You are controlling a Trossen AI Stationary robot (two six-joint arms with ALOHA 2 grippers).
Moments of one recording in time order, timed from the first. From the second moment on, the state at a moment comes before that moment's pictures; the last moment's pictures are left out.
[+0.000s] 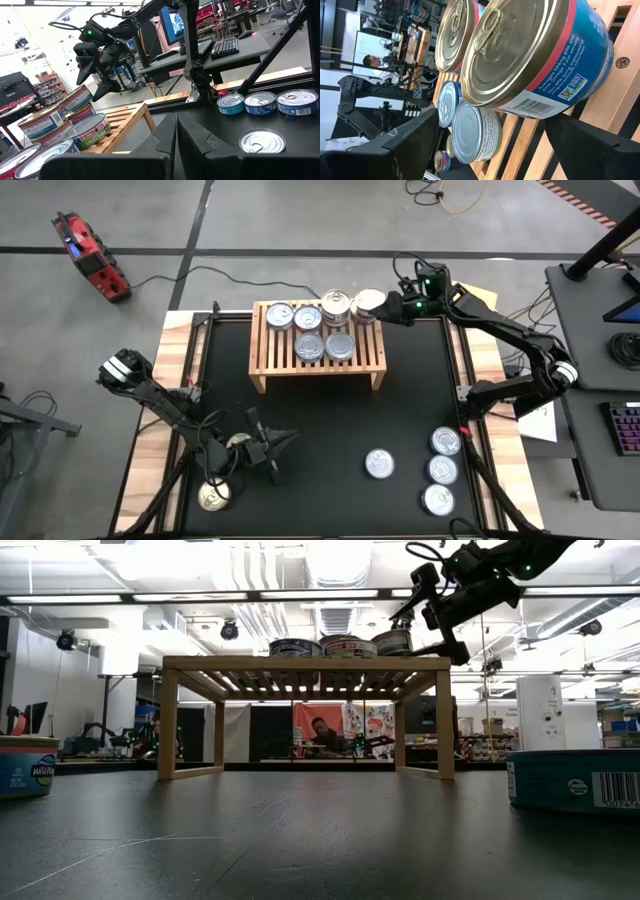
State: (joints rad) left arm -0.71 1.50 0.70 0.90 -1.10 0.40; right arm -0.85 1.29 1.03 -0.26 -0.68 0.83
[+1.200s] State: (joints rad) left arm -0.72 1.50 0.70 0.88 -1.10 0.29; right arm -0.61 0.89 0.97 -0.63 -0.60 0.33
